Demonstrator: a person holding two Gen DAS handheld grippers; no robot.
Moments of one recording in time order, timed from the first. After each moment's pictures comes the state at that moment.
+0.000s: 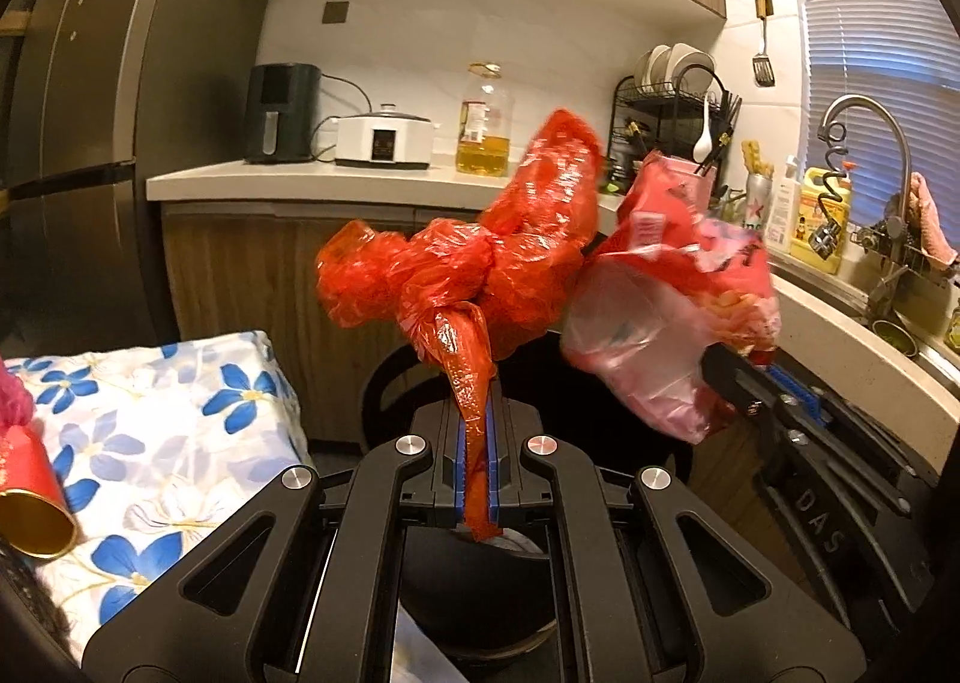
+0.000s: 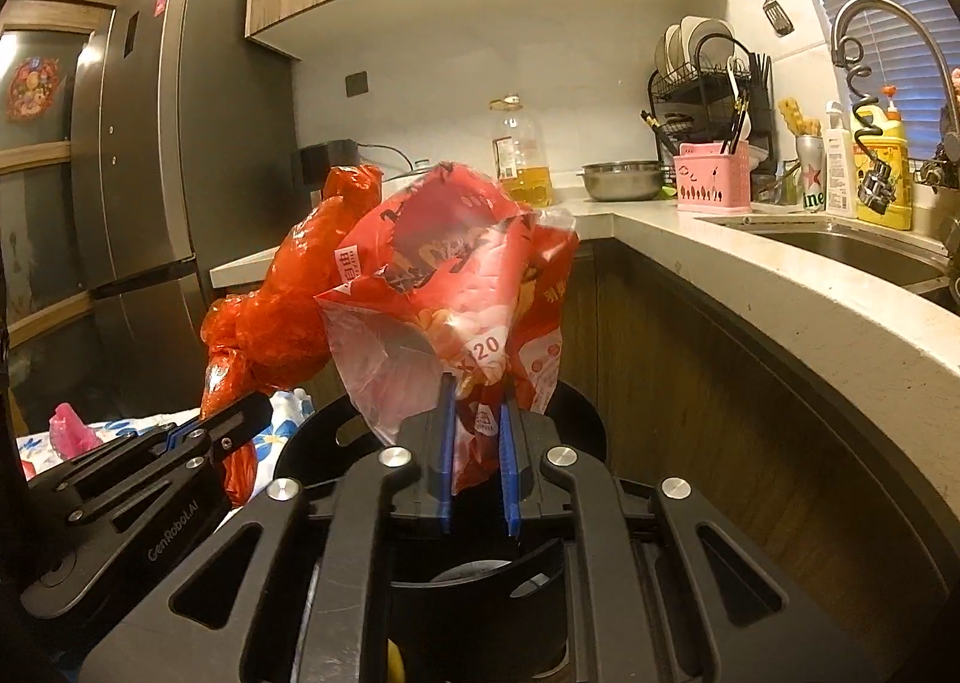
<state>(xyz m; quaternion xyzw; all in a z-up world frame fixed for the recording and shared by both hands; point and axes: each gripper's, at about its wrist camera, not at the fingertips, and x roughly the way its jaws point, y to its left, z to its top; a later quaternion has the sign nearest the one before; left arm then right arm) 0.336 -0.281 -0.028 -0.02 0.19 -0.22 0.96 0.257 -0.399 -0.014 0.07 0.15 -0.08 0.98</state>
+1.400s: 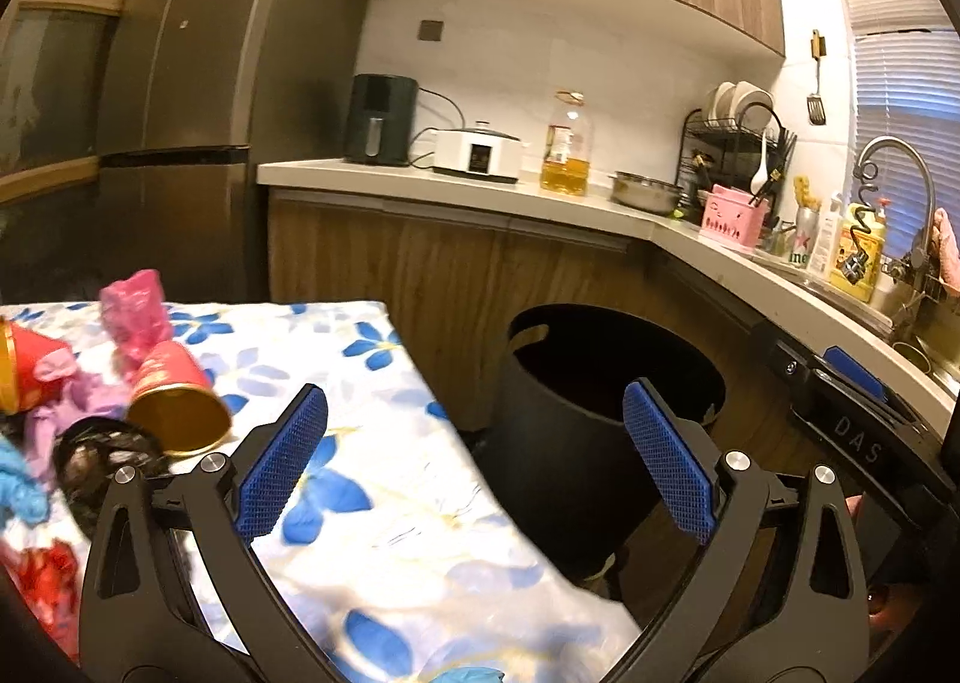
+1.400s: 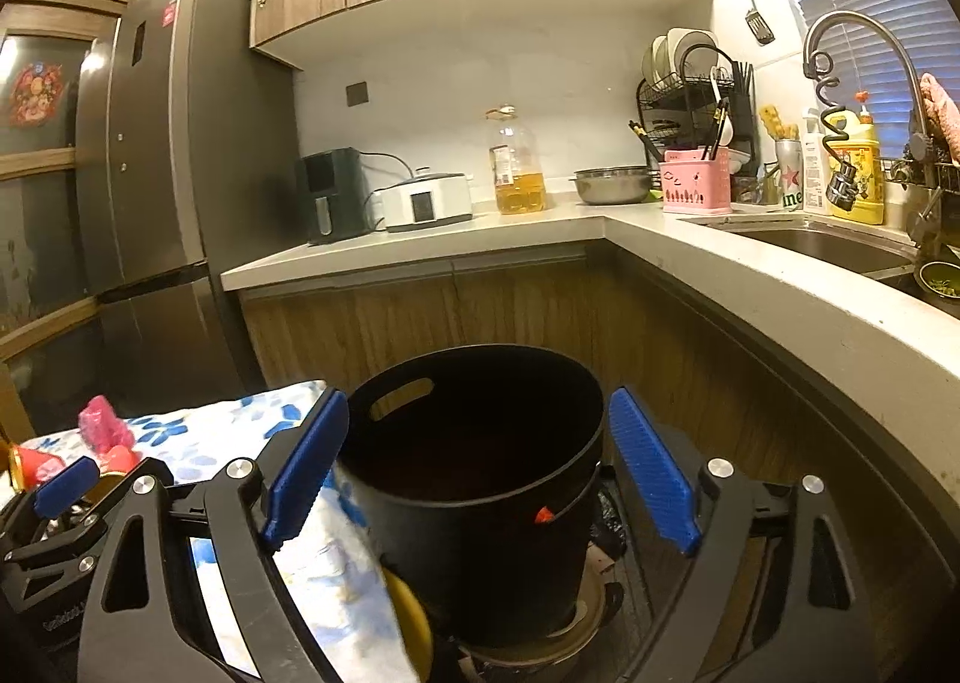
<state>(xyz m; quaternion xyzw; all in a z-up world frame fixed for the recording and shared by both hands) 0.238 -0.185 -0.024 -0.05 0.18 -0.12 0.98 0.200 -0.373 0.002 0.08 0.14 -0.08 0.98</state>
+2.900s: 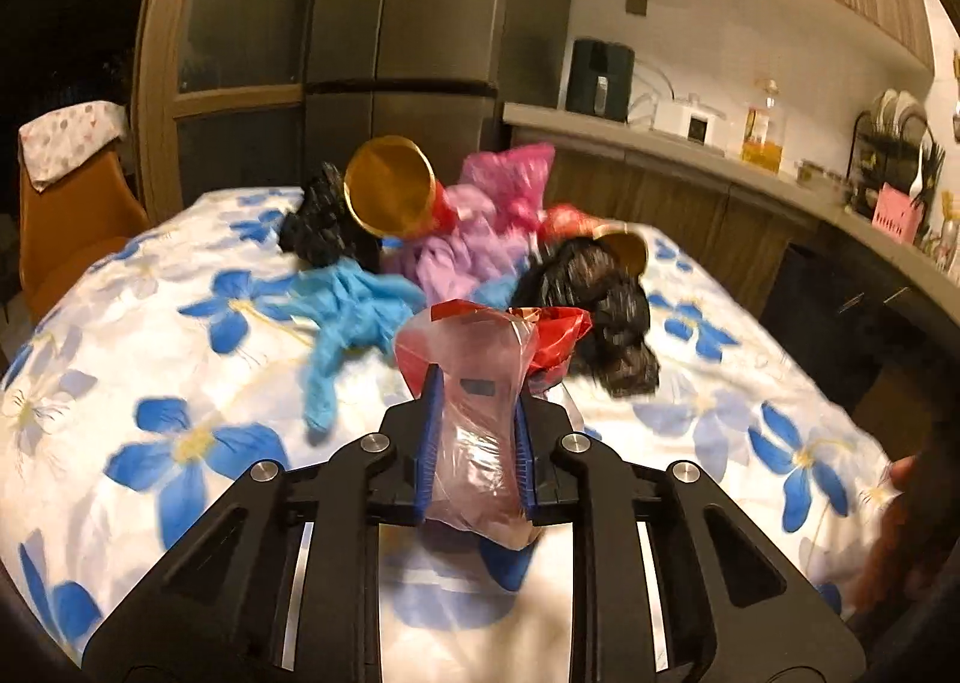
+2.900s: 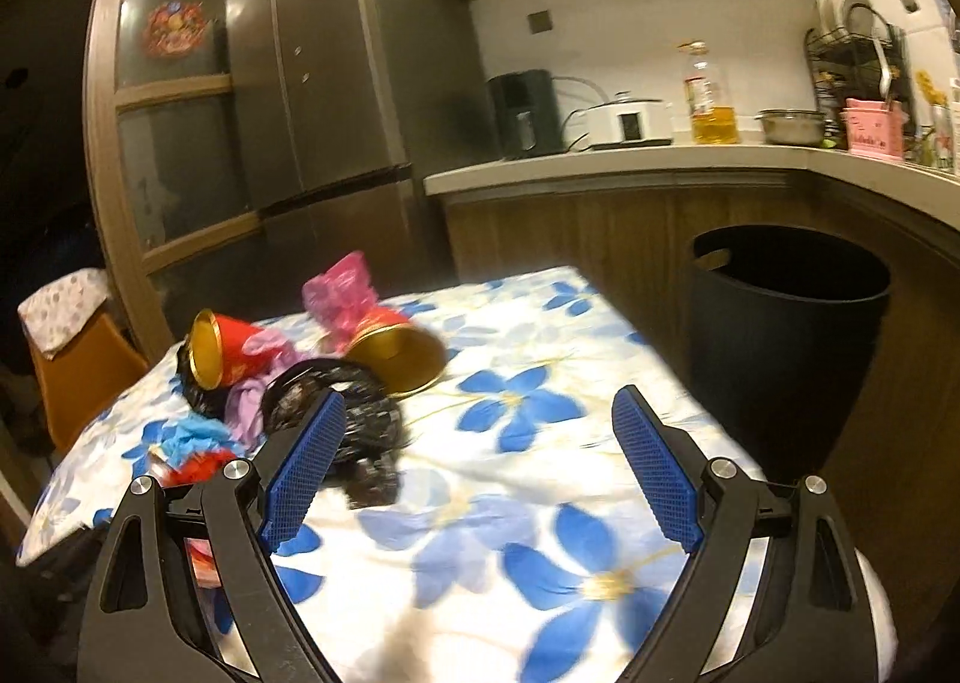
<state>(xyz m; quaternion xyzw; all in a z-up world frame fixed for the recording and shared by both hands) 0.131 0.027 -0.086 -0.07 0.23 0.08 0.97 0.175 -0.164 -0.054 0.07 0.21 0.11 0.97</state>
